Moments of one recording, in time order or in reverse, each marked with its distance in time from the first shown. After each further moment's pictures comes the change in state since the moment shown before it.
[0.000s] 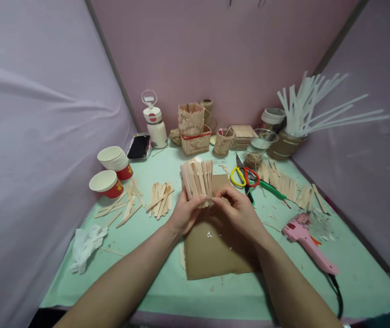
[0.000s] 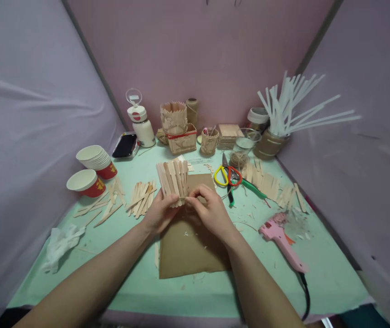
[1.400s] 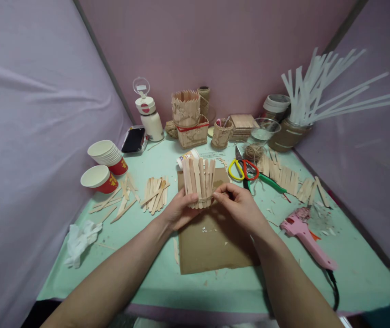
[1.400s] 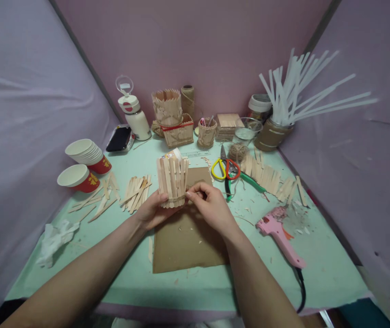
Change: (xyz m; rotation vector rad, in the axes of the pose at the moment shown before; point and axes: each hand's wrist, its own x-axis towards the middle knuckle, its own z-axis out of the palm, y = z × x) left_hand 0.002 0.002 -0.008 -0.076 -0.185 -0.235; right_hand -0.001 0.004 -0.012 0.165 -0.001 0.361
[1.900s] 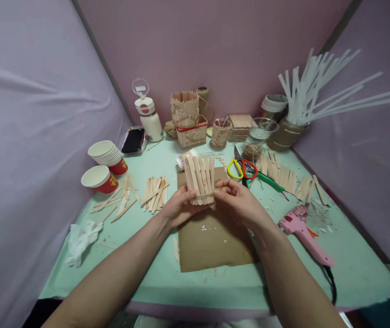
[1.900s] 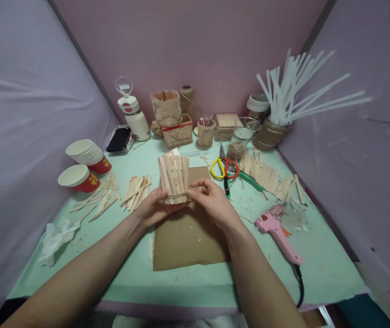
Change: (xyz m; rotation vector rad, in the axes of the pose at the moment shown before) left_hand 0.002 0.001 -0.007 -0.022 0.032 -0.045; right_hand 0.004 0.002 -0.003 0.356 -0.032 0.162
